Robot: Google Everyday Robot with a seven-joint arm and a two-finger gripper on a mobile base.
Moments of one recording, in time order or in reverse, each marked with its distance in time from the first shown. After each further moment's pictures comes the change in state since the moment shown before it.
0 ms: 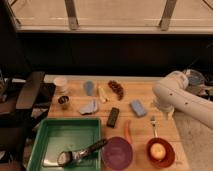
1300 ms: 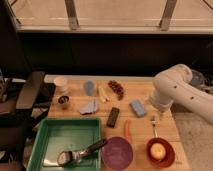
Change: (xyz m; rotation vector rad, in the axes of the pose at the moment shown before) arm -0.036 -0.017 -0.047 0.055 -0.110 0.009
